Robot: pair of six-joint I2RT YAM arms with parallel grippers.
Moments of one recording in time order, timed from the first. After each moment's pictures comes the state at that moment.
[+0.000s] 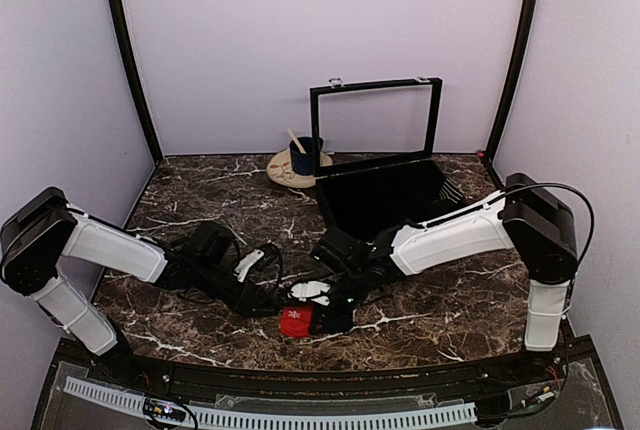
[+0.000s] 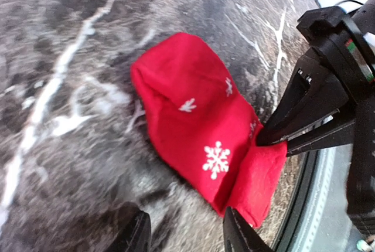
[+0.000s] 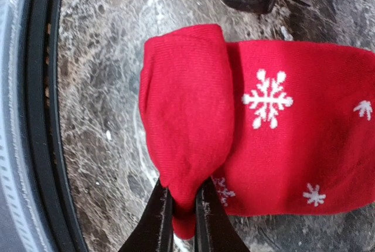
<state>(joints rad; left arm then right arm) -0.72 1.56 0.56 0.05 0.59 -0.22 1.13 1.95 1.18 -0.35 -0.40 -0.24</state>
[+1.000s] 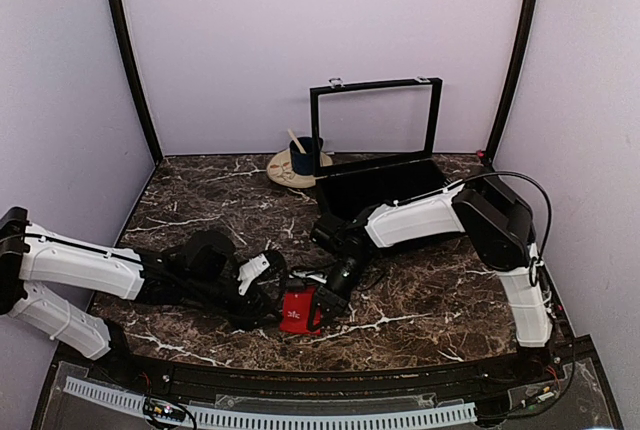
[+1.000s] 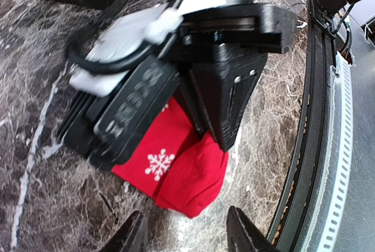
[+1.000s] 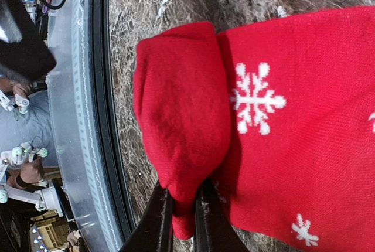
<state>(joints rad) -0.95 1.30 0.51 -0.01 0.31 -0.13 0.97 2.21 1.48 -0.70 -0.88 -0.22</state>
